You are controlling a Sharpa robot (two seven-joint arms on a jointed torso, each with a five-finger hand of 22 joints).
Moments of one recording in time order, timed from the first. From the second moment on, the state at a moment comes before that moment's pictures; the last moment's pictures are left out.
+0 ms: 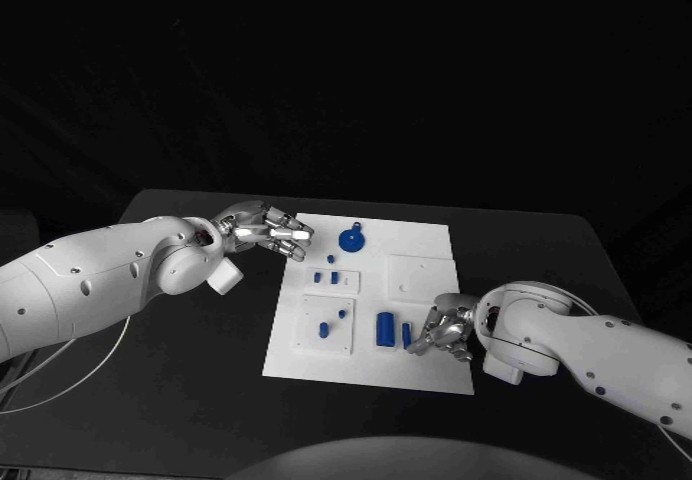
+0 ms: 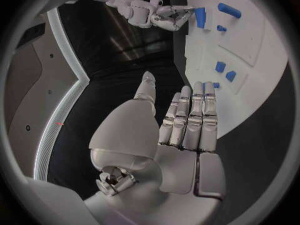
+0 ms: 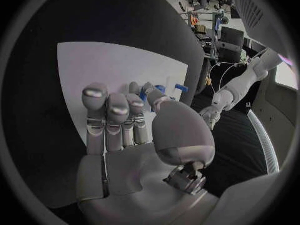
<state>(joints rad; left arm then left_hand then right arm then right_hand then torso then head) 1.22 -0.76 -0.13 1.21 -0.39 0.15 0.19 1.30 0.02 -0.16 -0.01 0.05 0.94 0.16 0.06 0.06 1.10 0.14 0.06 0.06 1.15 0.13 0.07 0.07 0.06 1.05 0.11 0.08 0.08 0.71 -0.88 0.32 1.67 -1.18 0.12 -0.64 1.11 -0.01 0.29 -0.06 0.05 1.27 0.03 0.06 0.06 1.36 -0.05 0.94 1.20 1.46 -0.09 0.99 1.17 0.07 1.46 -0.11 0.73 1.31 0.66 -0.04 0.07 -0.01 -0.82</state>
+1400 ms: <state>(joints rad) 1.22 -0.76 -0.14 1.21 -0.39 0.16 0.19 1.30 0.02 -0.16 -0.01 0.05 0.94 0.16 0.06 0.06 1.10 0.14 0.06 0.06 1.15 0.13 0.07 0.07 0.06 1.05 0.11 0.08 0.08 0.70 -0.84 0.32 1.61 -1.17 0.10 -0.66 1.06 -0.05 0.32 -0.09 0.07 1.27 0.03 0.07 0.07 1.36 -0.05 0.94 1.20 1.46 -0.09 0.99 1.16 0.07 1.46 -0.11 0.73 1.31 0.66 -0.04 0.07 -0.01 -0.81</state>
